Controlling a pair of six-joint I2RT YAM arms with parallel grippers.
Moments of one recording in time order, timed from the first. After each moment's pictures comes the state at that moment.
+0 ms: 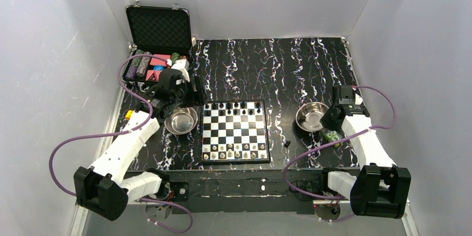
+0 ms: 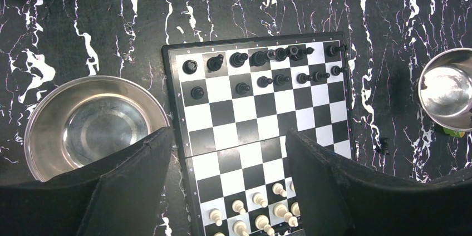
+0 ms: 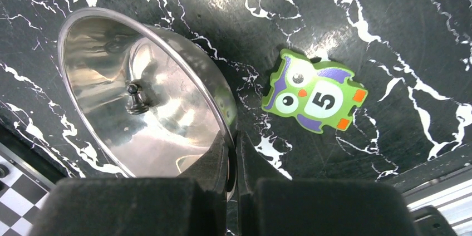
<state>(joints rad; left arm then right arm) -0.38 1.12 1.00 -0.53 0.02 -0.41 -0.03 1.11 0.74 -0.75 0.17 0.63</state>
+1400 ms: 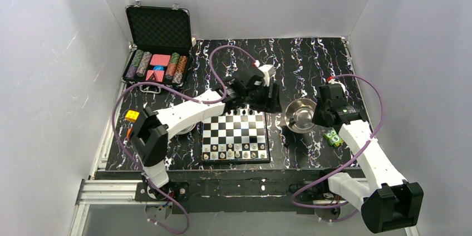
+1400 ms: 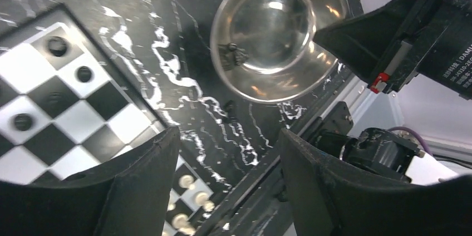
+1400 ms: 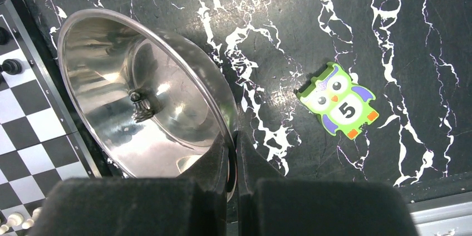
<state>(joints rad) -0.88 1.71 1.43 -0.36 0.19 -0.57 0.21 1.00 0.82 -0.80 0.21 0.42</state>
